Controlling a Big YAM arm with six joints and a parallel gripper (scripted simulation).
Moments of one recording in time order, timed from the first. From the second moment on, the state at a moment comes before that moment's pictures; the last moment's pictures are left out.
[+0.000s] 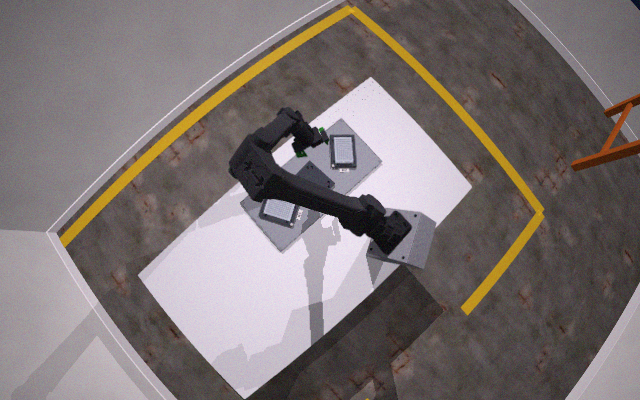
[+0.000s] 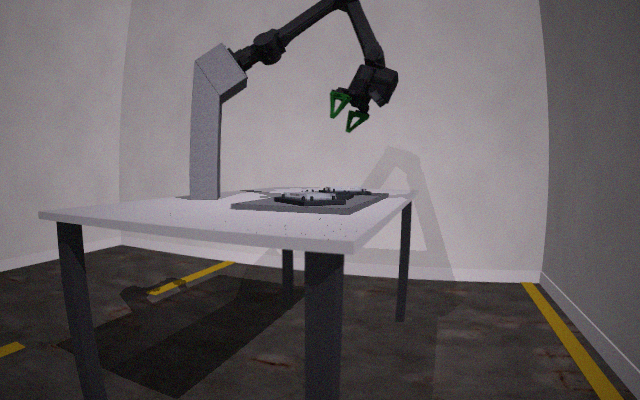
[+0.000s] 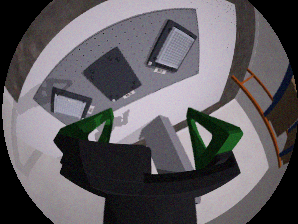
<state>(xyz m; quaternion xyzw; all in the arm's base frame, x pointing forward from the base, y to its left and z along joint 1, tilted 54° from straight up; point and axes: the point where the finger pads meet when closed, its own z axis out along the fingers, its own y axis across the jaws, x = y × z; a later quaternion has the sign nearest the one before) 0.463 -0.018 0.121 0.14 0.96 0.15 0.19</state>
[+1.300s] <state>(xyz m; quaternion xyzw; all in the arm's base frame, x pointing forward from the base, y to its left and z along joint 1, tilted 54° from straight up) 0.546 -0.081 -0.013 0.26 0.87 0.32 0.28</state>
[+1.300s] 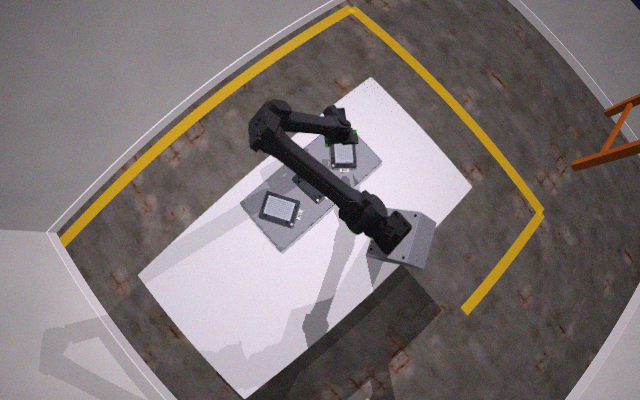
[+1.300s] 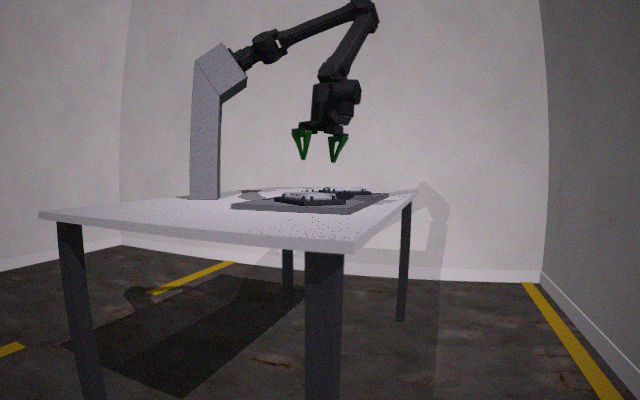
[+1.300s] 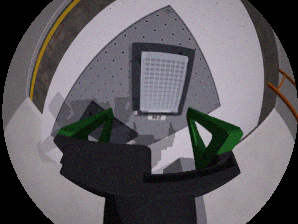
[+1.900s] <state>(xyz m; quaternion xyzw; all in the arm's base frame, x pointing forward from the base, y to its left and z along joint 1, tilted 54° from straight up) 0.546 -0.091 -0.042 0.28 0.85 0.34 0.29</state>
